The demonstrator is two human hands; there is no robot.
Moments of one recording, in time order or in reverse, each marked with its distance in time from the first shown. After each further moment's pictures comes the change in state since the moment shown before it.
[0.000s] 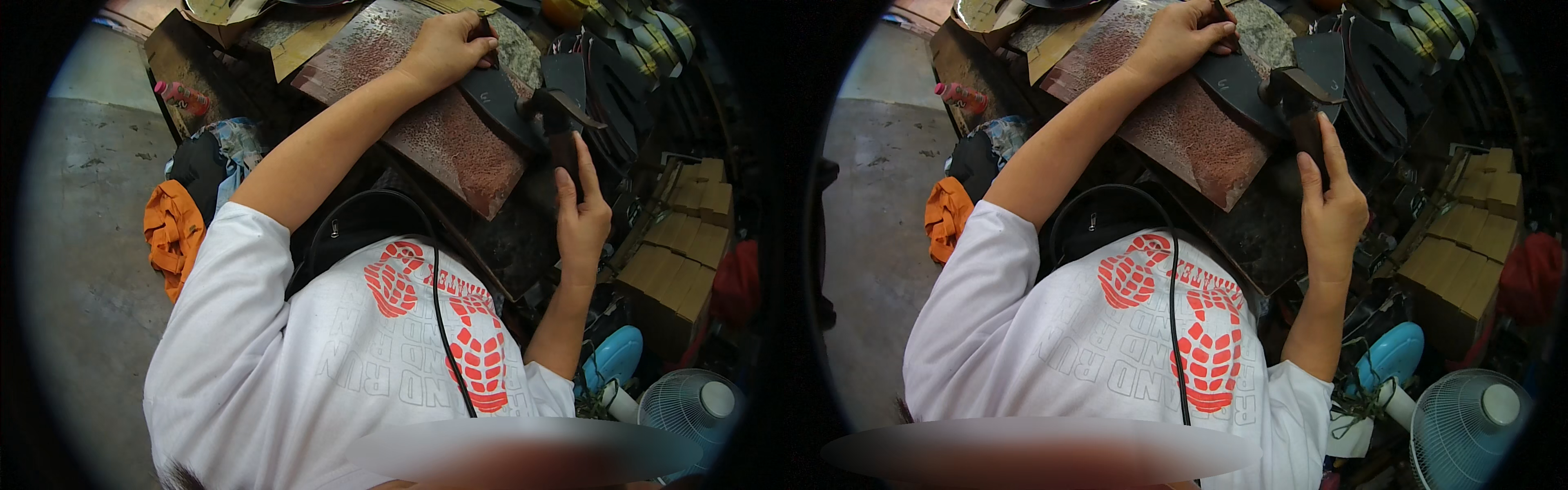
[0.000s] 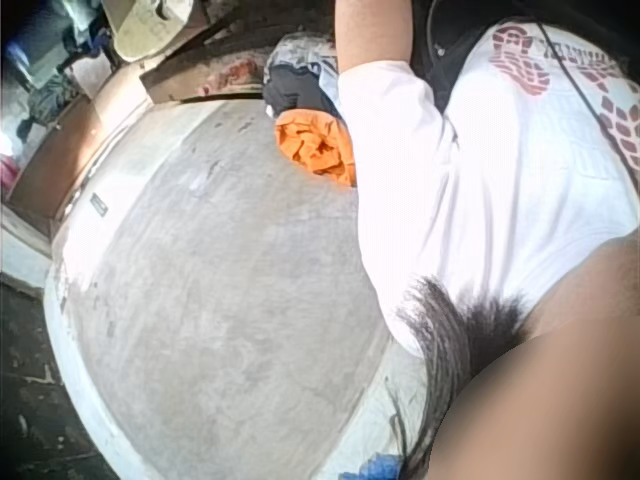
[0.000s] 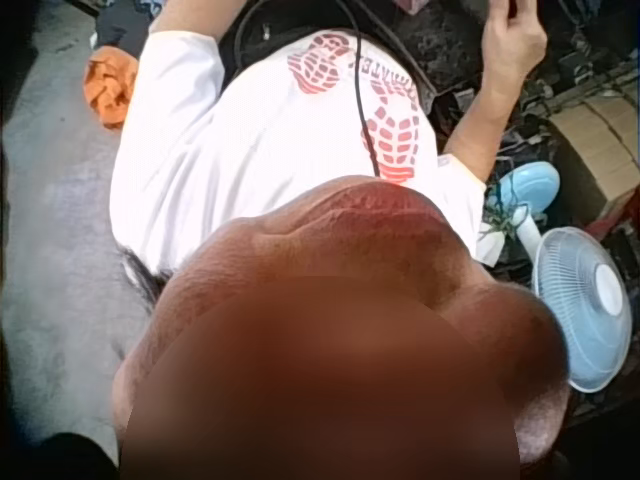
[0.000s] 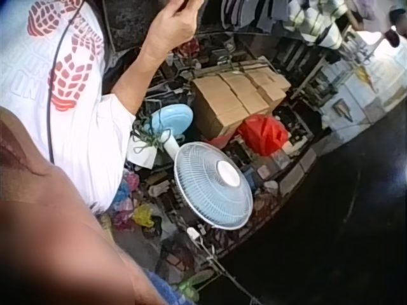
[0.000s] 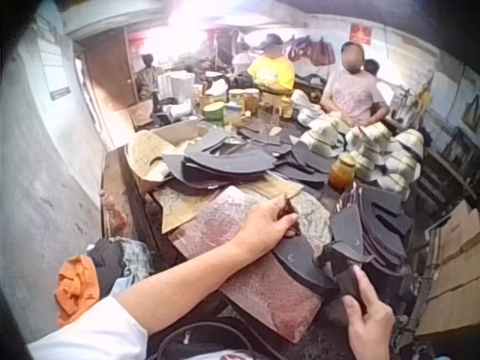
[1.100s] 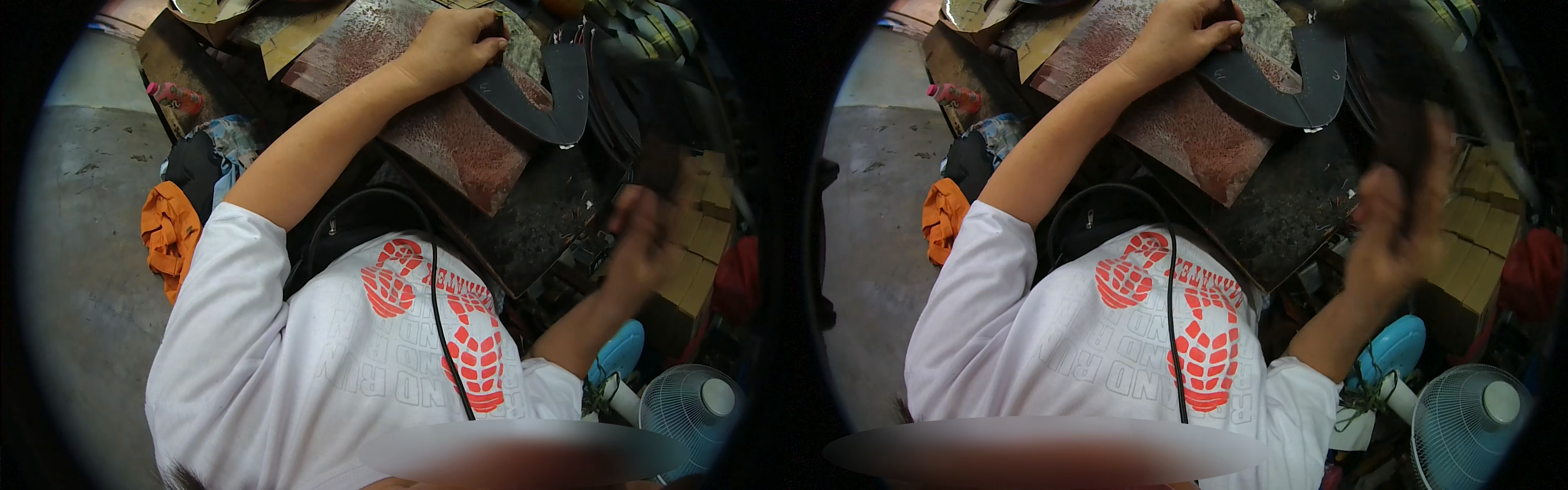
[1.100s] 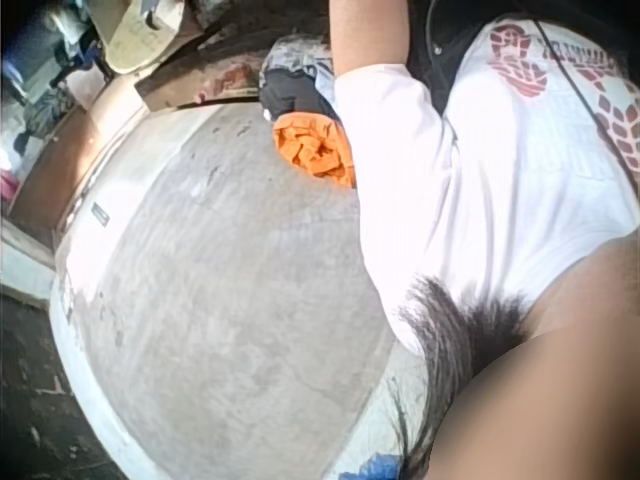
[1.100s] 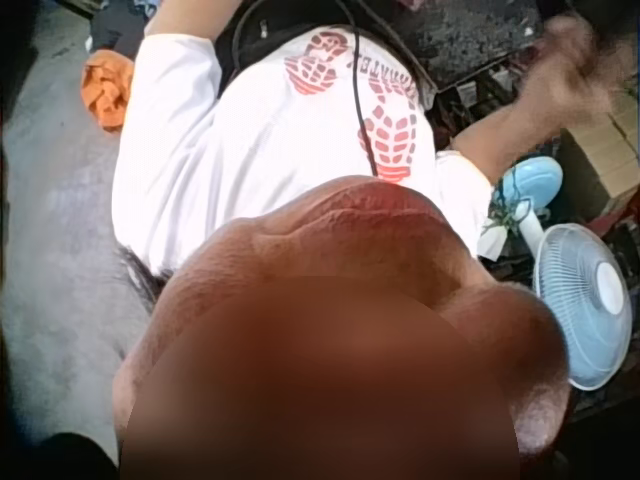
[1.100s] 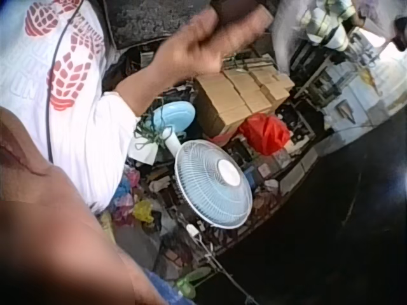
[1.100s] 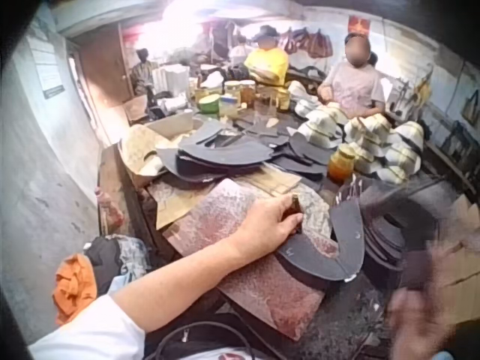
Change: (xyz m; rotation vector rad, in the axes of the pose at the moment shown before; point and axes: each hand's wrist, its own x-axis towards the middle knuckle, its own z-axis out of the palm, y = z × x) left_hand -0.002 0.021 -0.006 0.280 -0.126 0.162; right_hand 0.004 -0.060 -0.062 0.314 0.229 -0.176
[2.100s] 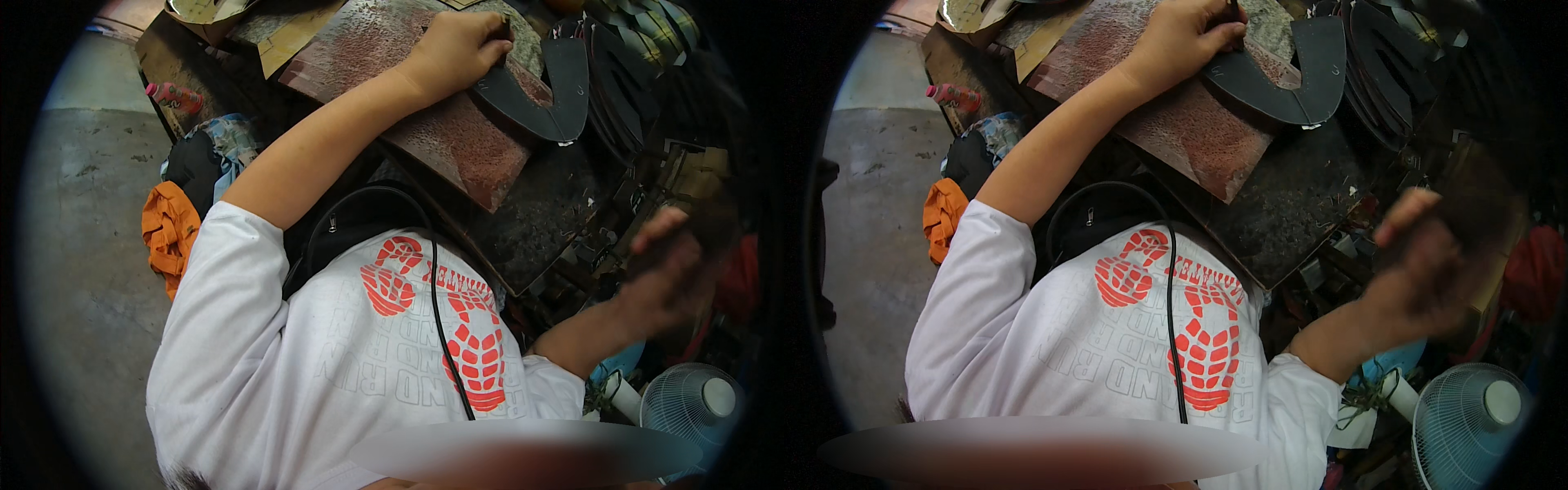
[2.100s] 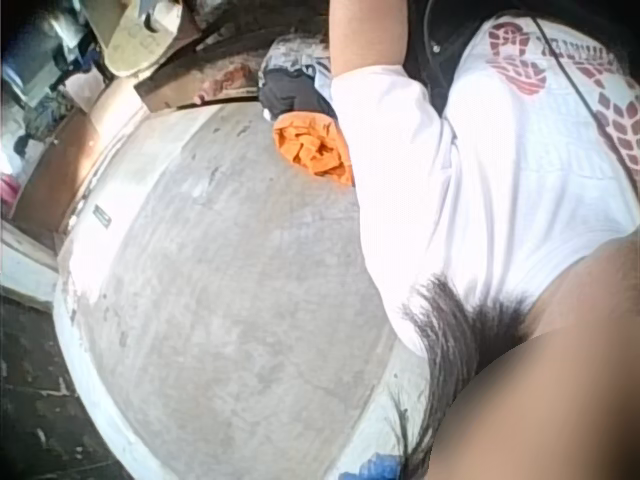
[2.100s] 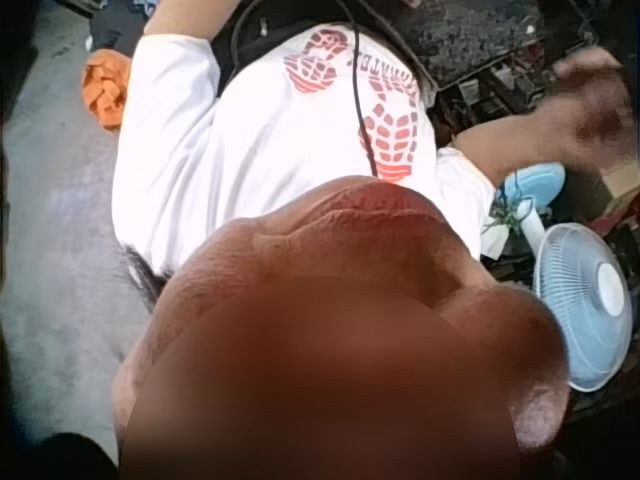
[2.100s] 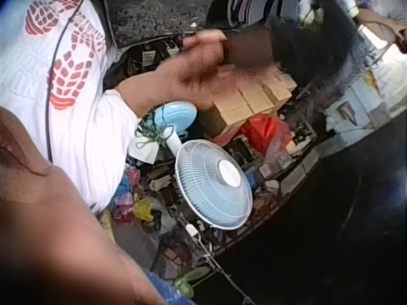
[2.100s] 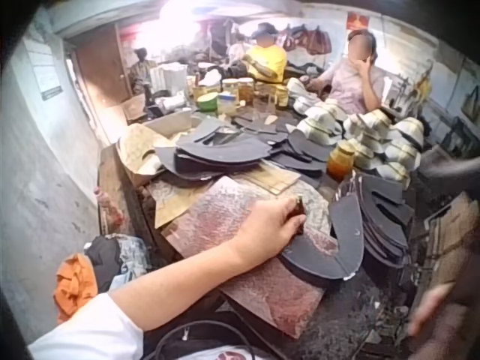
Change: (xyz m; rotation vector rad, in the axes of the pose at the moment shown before) left_hand -0.006 0.013 0.006 0.070 0.153 0.167; right_hand 0.001 -0.013 -0.007 0.097 0.097 -0.209
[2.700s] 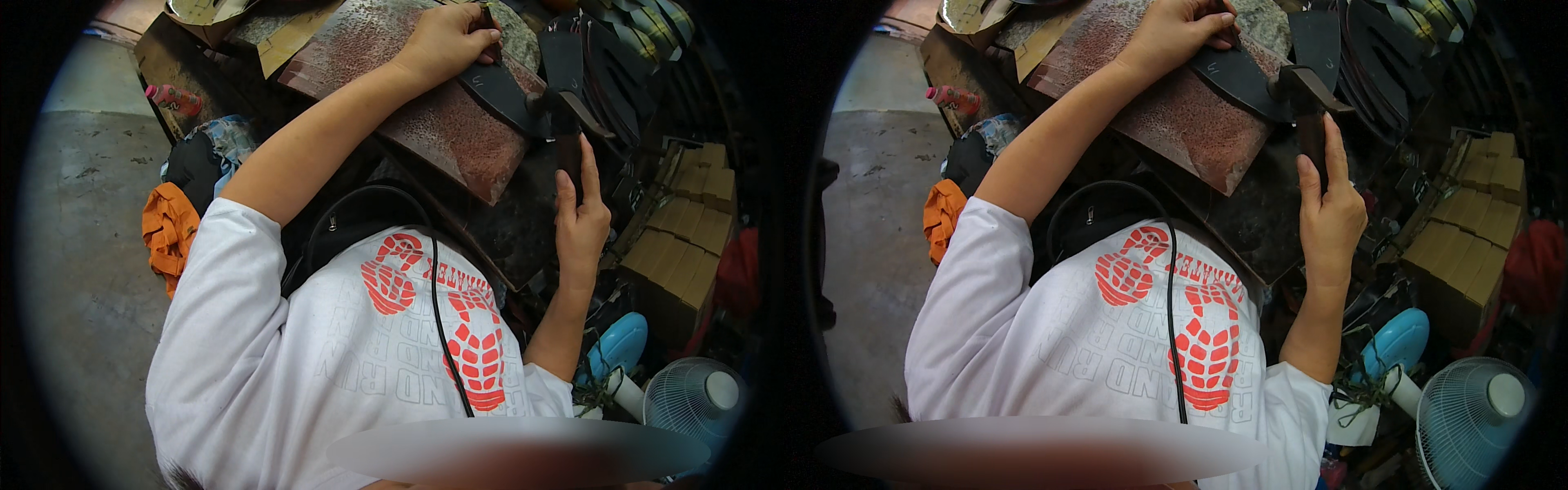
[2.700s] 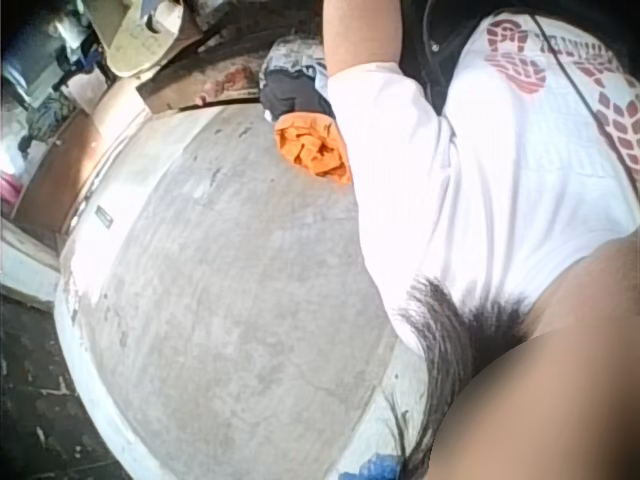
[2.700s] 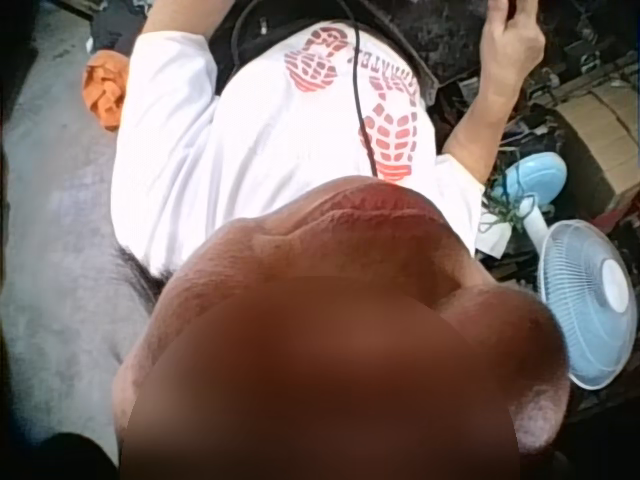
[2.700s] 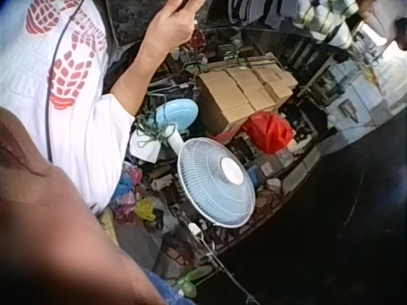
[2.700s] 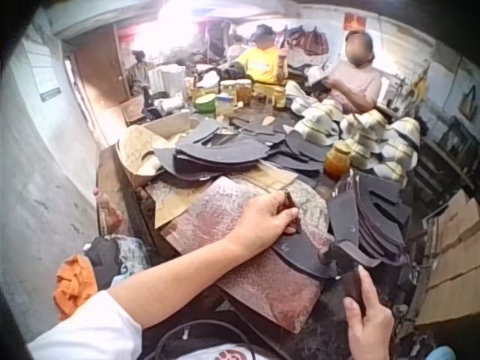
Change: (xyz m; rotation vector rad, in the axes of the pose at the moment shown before) left_hand 0.001 -0.012 0.001 -0.400 -0.101 -0.496; right_hand -0.058 0.068 0.028 -0.473 -0.364 0.503
